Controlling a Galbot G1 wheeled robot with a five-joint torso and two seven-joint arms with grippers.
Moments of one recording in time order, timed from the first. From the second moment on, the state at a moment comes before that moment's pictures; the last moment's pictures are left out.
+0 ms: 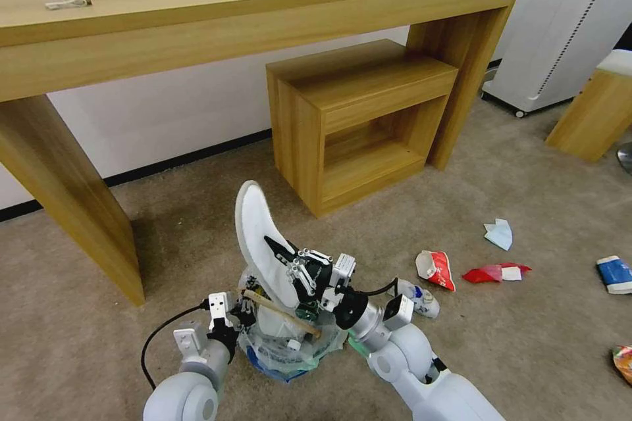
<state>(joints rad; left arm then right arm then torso) 1.55 -1.41 -0.47 -2.05 -0.47 0.38 -0.05 -1.15 1.23 -0.01 1.86 0.65 0.33 -0.57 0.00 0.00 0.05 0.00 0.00</state>
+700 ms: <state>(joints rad) 1.56 -1.38 -0.49 -2.09 -0.54 0.40 -0.06 -1.16 1.25 -0.01 1.84 0.64 0.34 -0.58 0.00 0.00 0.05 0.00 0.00</state>
